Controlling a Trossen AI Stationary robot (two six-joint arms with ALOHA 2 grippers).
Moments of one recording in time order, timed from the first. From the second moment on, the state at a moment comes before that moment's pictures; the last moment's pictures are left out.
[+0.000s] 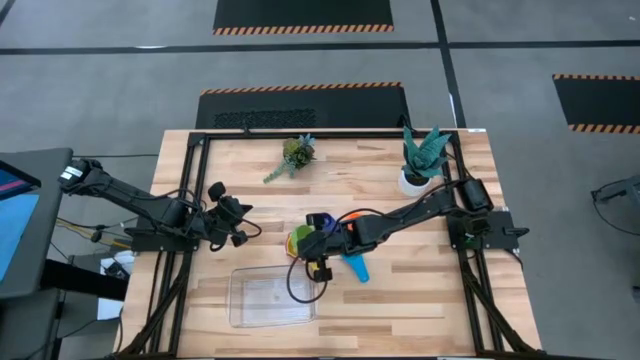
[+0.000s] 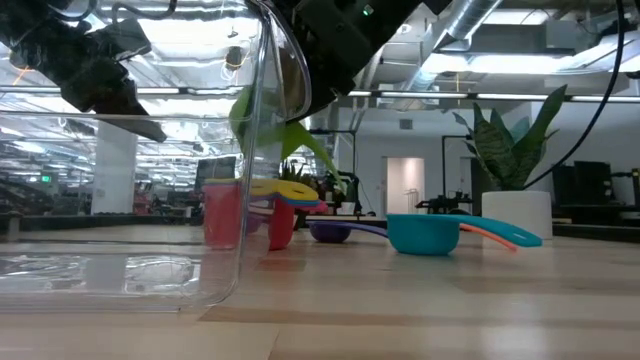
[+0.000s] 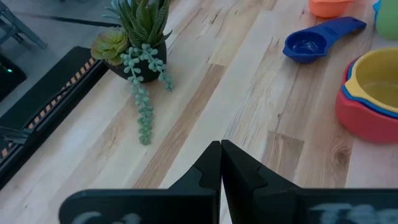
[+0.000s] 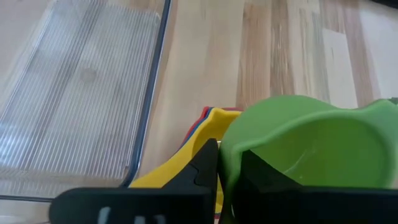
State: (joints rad) left arm -0.35 0.82 0.45 -0.53 -0.77 -0.46; right arm 0.23 1.98 1.46 -0.26 0.21 -0.06
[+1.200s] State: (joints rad) left arm -0.35 0.82 0.45 -0.53 -0.77 -0.46; right arm 0.23 1.98 1.46 -0.23 0.16 -0.05
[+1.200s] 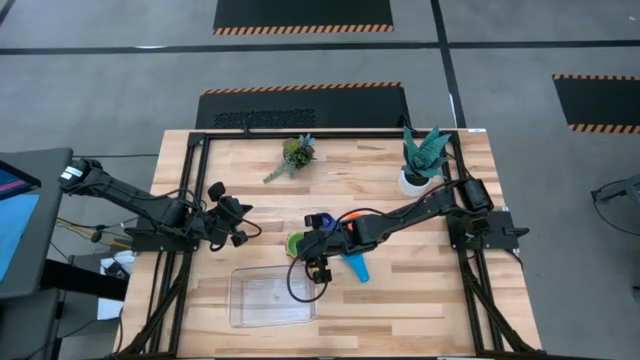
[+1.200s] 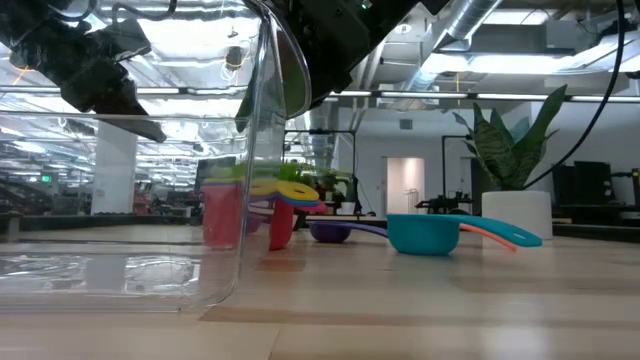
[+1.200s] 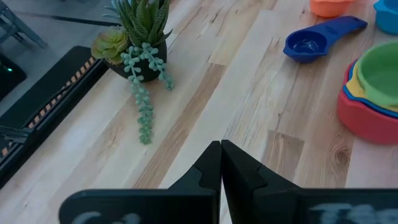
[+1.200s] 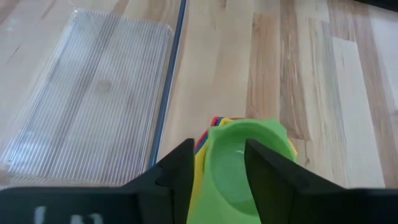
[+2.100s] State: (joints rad) left arm -0.35 0.82 0.45 -0.53 -0.72 -0.47; right arm 0.19 2.00 1.50 -0.72 0.35 0.16
